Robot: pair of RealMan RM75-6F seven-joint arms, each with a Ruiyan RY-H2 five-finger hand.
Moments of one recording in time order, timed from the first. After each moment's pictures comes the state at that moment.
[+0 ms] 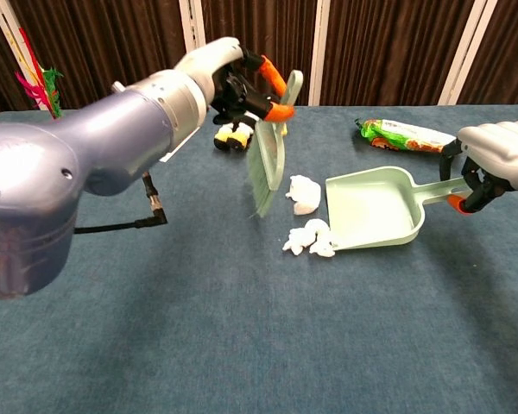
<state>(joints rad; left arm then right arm) -0.99 -1.91 -0.53 -1.44 0.75 1.11 0.23 0.59 -1.61 0.22 -1.50 -0.88 1.24 -0.76</state>
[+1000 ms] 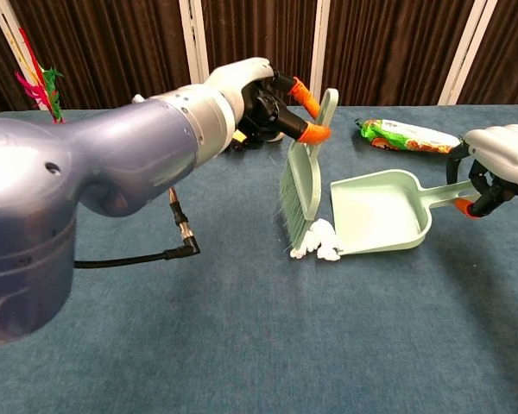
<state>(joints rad) -0.99 -1.92 -0.54 -1.62 0.64 1.17 0.32 0.58 -1.59 0.20 -1.52 -0.88 1.26 -0.75</state>
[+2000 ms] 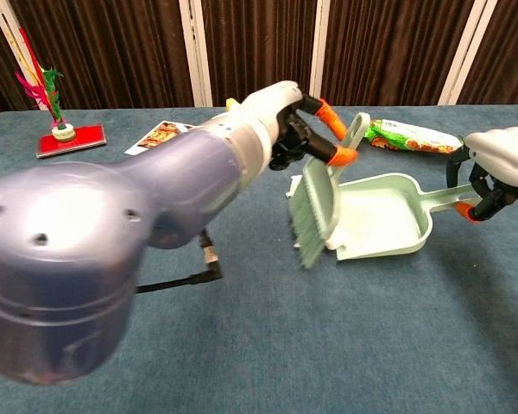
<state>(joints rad) -1.06 -2.07 -0.57 -1.48 0.65 1.18 0.29 0.58 -1.58 0.19 -1.55 -0.88 1.27 -0.77</state>
